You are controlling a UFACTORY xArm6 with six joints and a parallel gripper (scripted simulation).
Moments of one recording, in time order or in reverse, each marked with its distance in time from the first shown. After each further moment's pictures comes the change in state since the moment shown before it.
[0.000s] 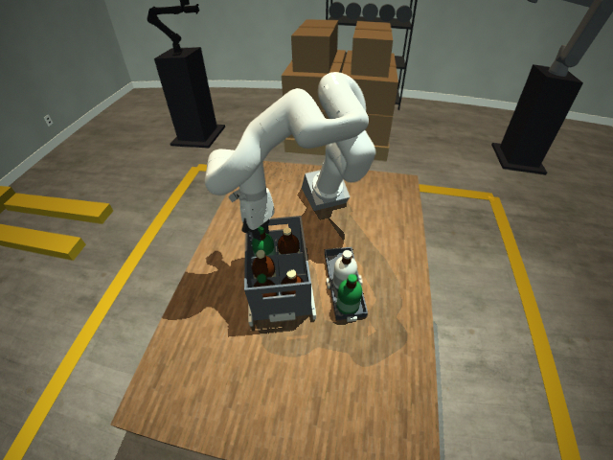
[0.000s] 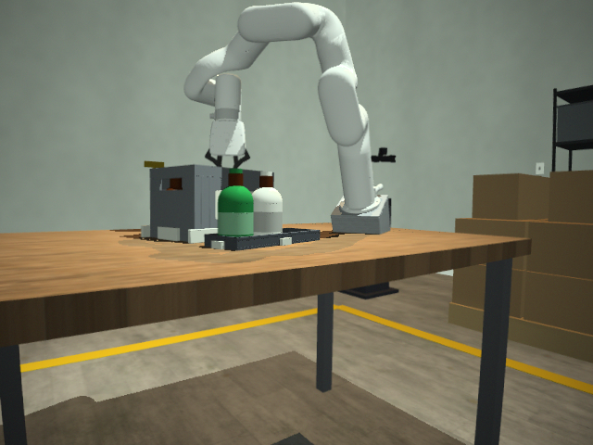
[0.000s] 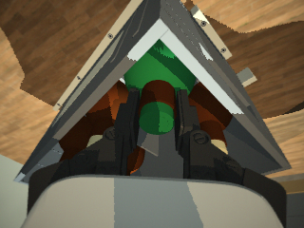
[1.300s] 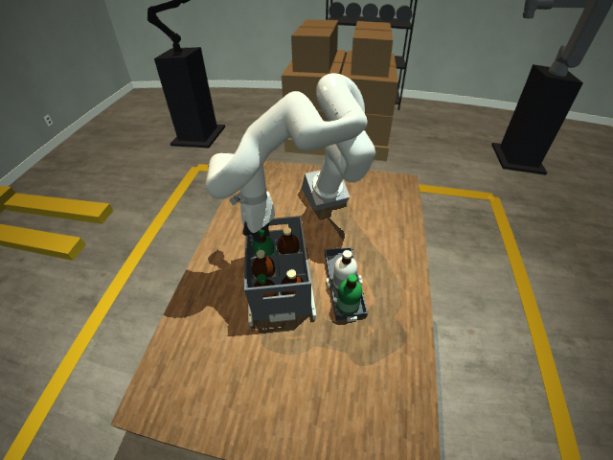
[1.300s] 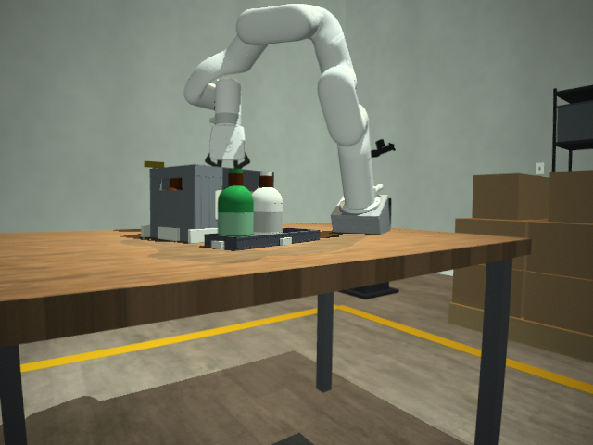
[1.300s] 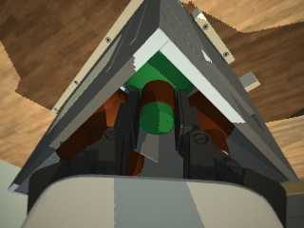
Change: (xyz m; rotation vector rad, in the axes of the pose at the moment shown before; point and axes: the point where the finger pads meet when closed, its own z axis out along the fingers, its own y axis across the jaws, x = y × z) arm 0.000 0.000 0.013 0.000 0.000 0.000
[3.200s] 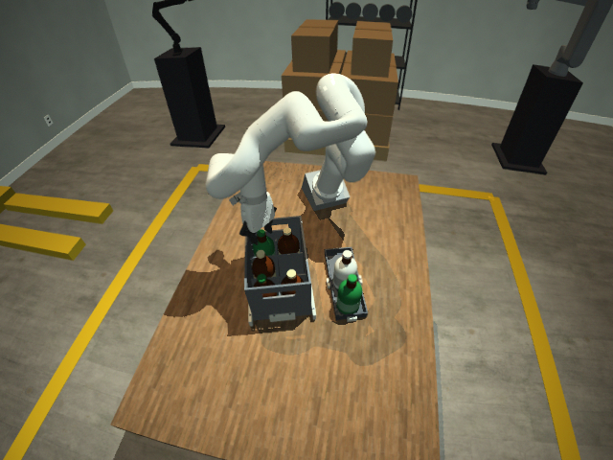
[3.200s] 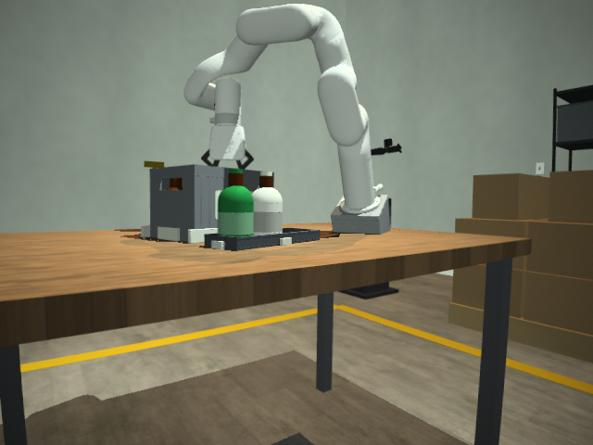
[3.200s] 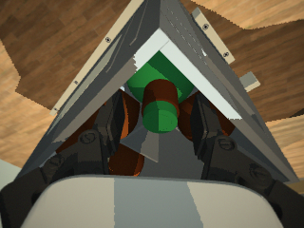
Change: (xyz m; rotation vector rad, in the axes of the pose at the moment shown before) arm 0.000 0.000 0.000 0.000 0.000 0.000
